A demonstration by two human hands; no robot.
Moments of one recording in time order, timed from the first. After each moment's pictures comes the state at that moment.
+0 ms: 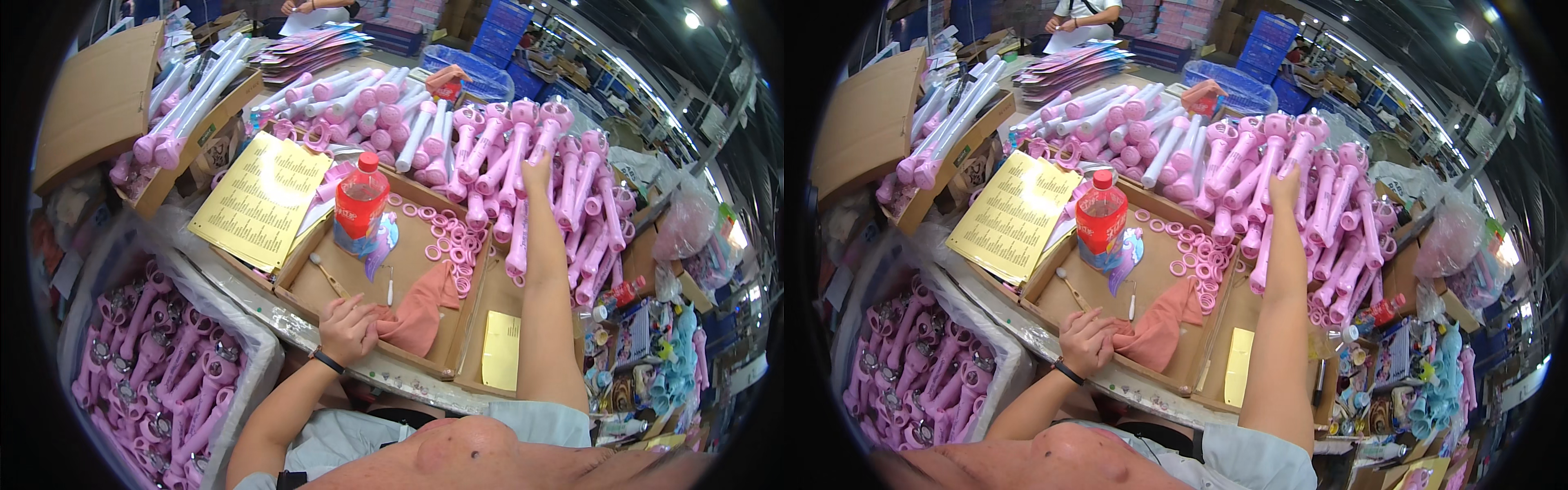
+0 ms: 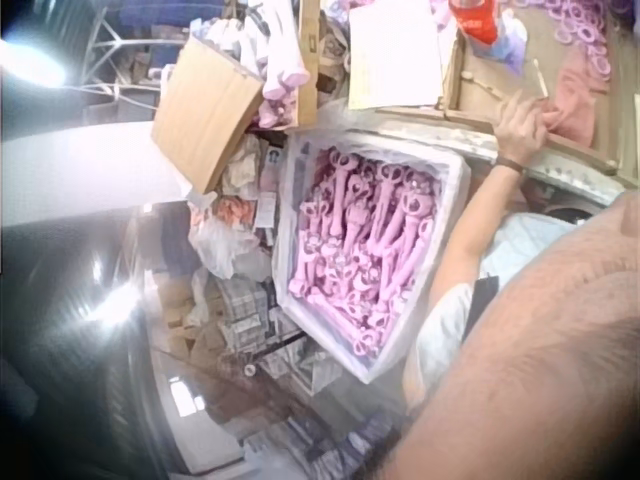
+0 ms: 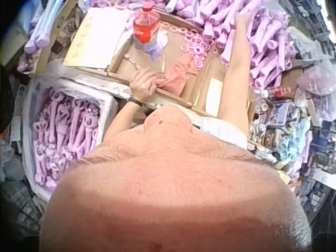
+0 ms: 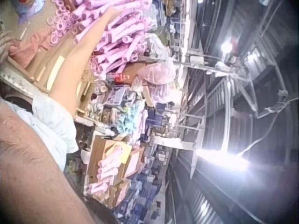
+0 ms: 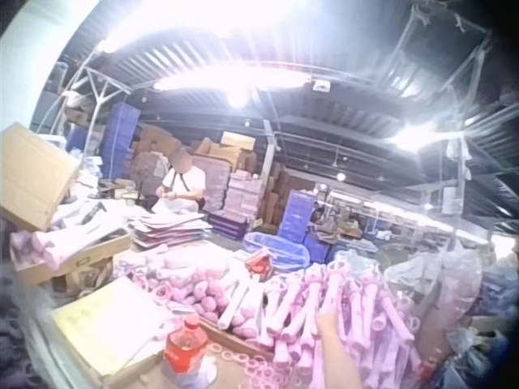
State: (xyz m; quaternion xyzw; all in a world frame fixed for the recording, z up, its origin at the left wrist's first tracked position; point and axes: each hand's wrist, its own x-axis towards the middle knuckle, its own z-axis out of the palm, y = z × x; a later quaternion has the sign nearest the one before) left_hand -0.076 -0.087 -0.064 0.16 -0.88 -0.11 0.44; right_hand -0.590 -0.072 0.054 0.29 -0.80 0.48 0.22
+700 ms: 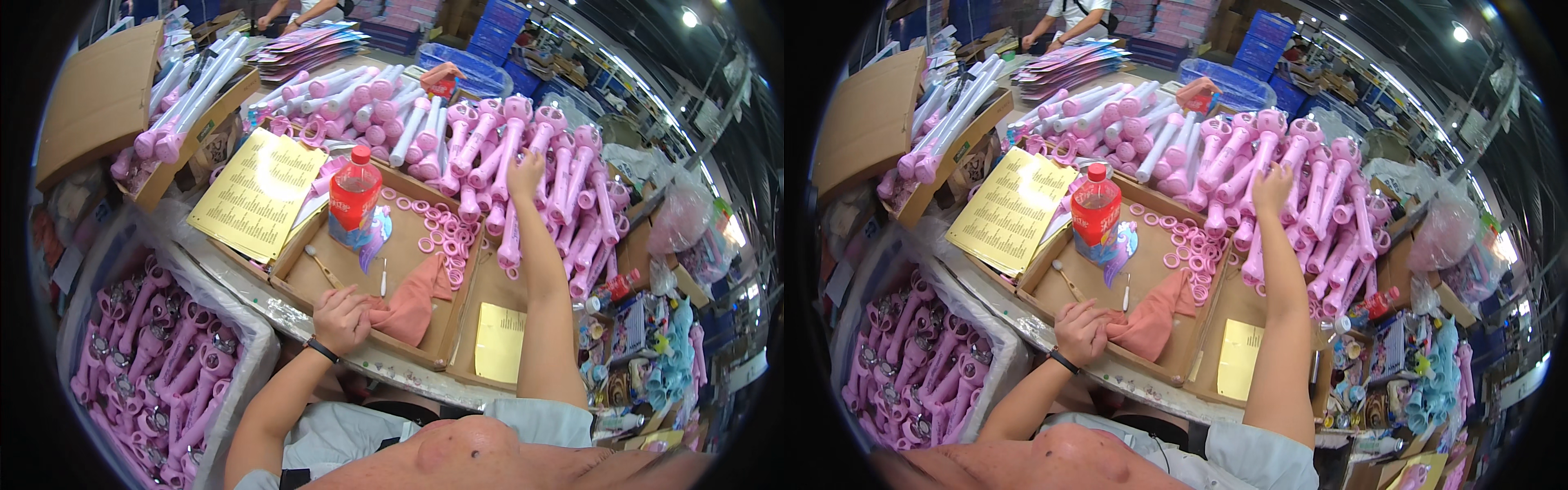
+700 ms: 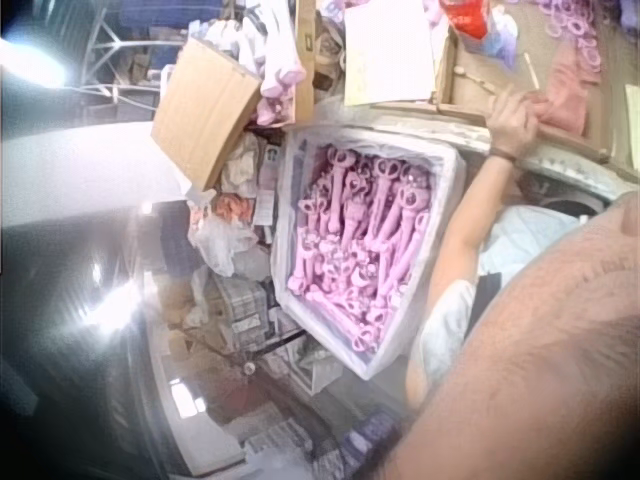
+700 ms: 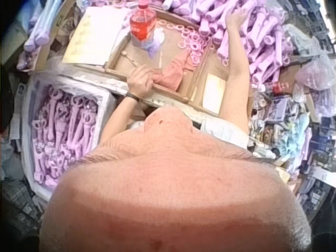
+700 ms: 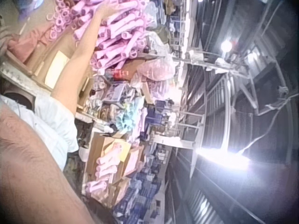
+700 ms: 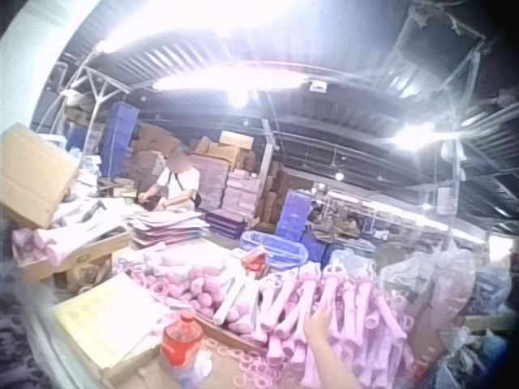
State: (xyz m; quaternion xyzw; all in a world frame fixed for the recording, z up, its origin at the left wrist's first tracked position) left_hand -0.076 -0.086 -0.063 0.15 -0.88 -0.10 0.44; right_hand -0.534 -0.063 0.056 0.30 -0.83 0.32 0.34
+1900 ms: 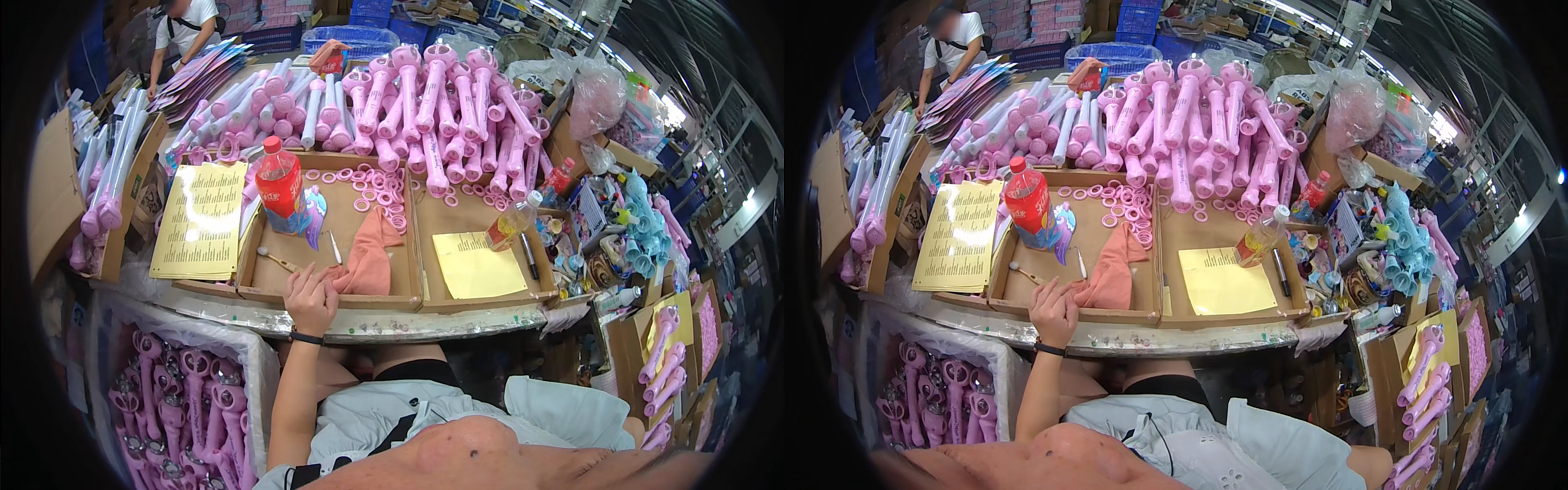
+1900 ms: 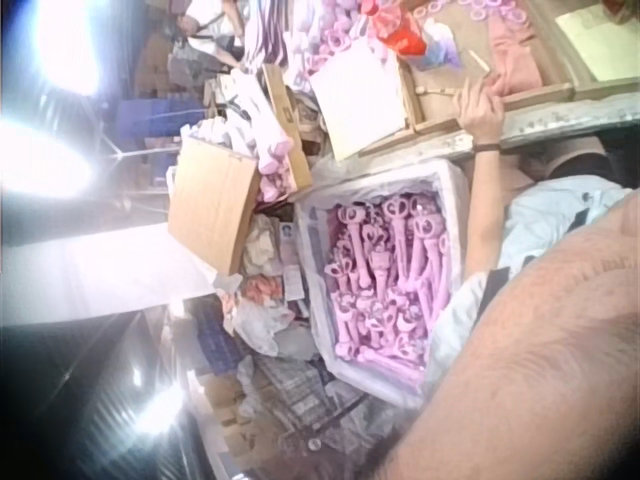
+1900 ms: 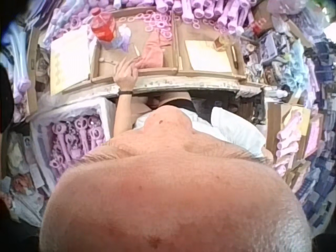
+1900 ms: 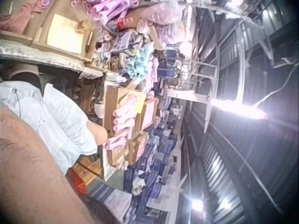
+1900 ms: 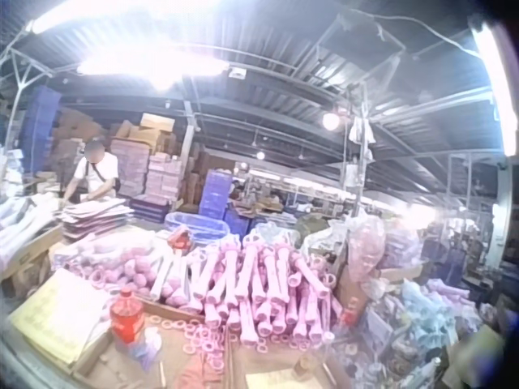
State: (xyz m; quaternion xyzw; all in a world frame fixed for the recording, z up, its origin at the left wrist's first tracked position) left_hand -0.074 -0.088 -0.065 0.09 -0.87 -0.10 0.48; right_hand -0.083 0.376 -0.142 0.07 -0.92 0.22 -0.32
